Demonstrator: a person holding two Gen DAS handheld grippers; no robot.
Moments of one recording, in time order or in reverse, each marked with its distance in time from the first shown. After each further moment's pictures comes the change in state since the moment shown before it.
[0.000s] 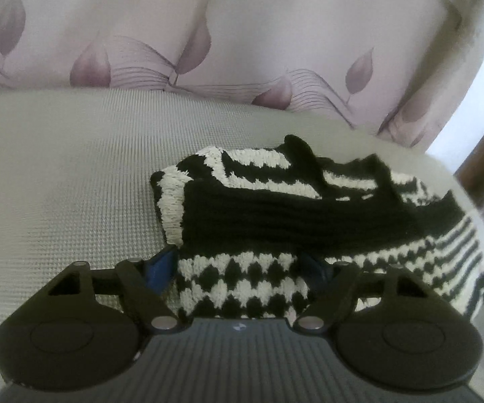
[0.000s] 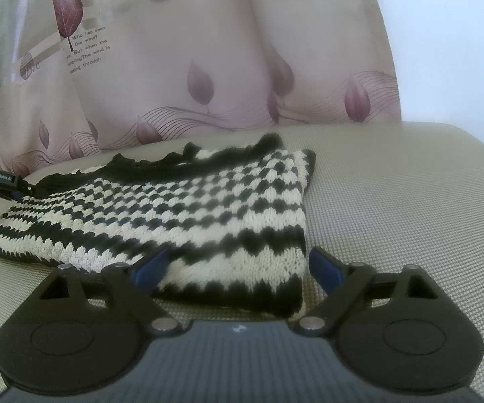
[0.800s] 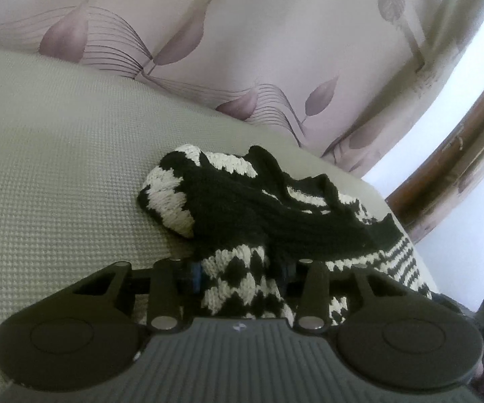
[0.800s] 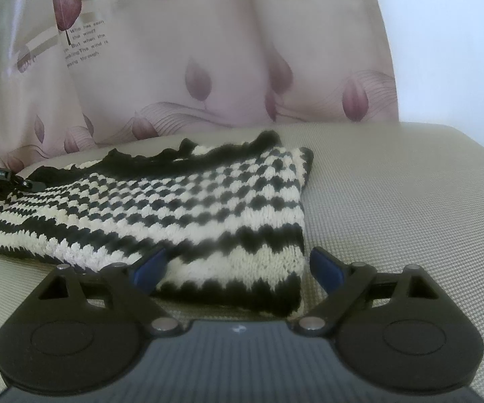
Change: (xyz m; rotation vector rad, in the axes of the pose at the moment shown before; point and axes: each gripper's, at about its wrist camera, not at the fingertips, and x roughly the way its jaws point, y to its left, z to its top) left arm 0.013 0.042 -0.011 -0.079 -0.058 -0.313; right arm 0.002 0.001 0.000 -0.019 0.010 -0.016
